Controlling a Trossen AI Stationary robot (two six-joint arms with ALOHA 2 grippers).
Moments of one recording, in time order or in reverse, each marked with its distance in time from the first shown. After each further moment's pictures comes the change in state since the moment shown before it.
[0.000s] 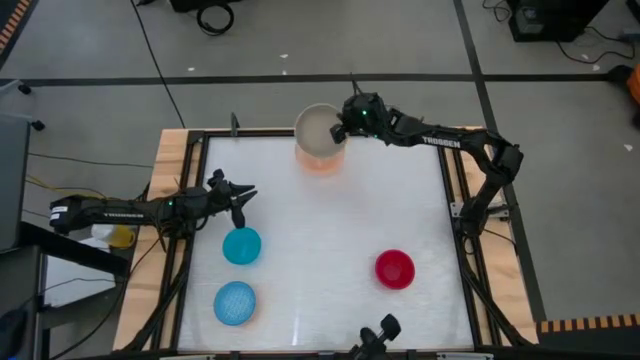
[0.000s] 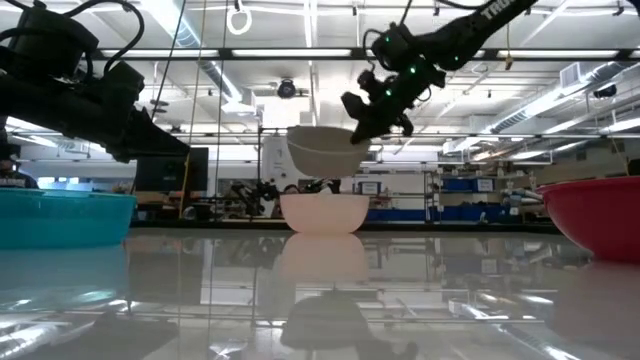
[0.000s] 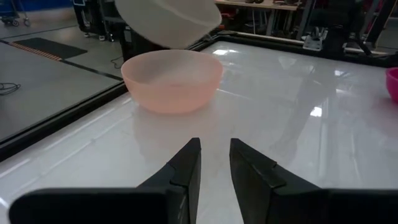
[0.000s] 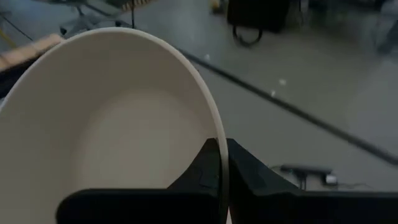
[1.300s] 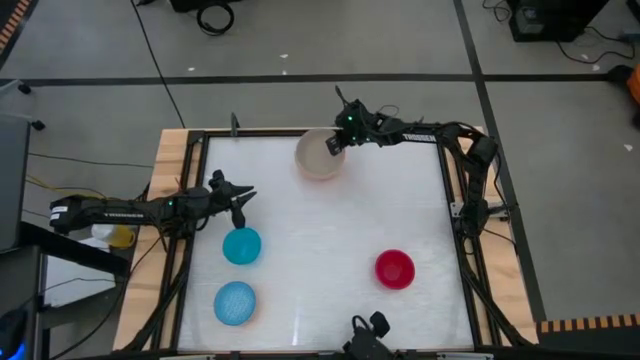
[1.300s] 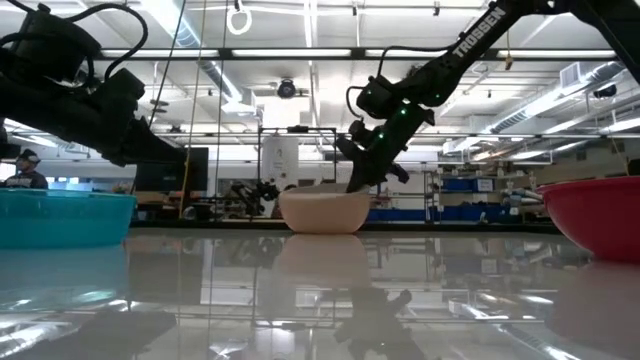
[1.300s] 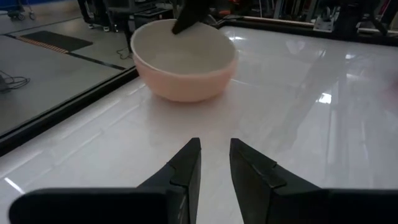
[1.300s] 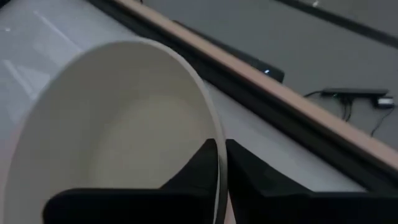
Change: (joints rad) left arm 0.000 0.000 0.000 -0.058 -0.018 0.009; right arm -0.048 0.212 0.049 -0.107 -0.221 0.121
